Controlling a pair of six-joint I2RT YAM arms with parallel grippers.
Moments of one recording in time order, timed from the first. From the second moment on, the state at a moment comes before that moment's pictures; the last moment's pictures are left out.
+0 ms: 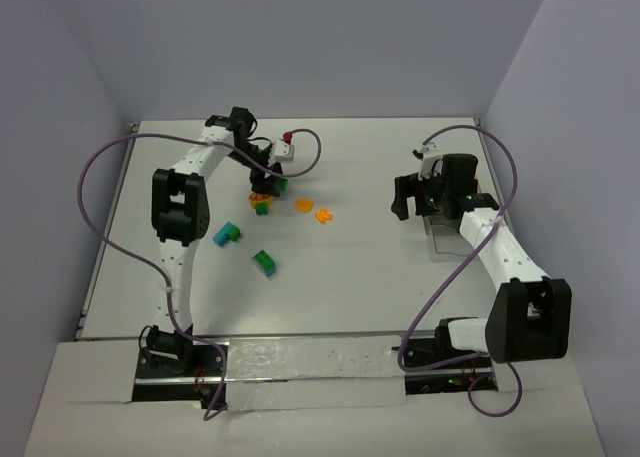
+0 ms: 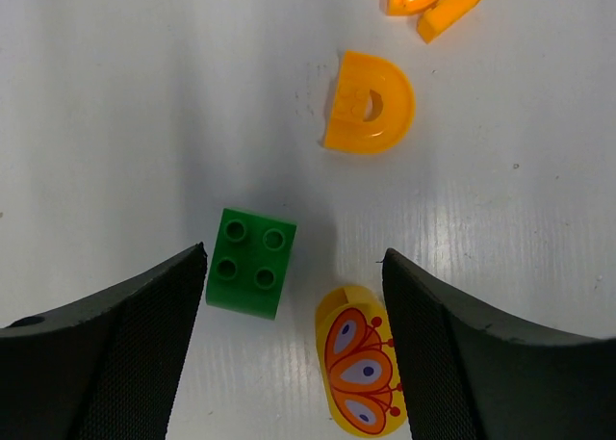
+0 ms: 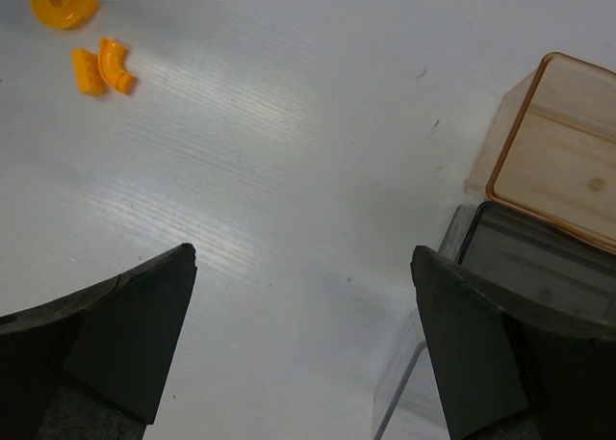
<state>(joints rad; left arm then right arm) -0.26 2.40 2.13 -1.11 0.80 1.33 0.03 1.28 0.90 -0.38 -0.34 -0.14</state>
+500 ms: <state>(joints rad) -0.26 2.42 2.13 -1.05 0.77 1.31 0.03 1.30 0.90 -0.38 -0.34 -0.14</state>
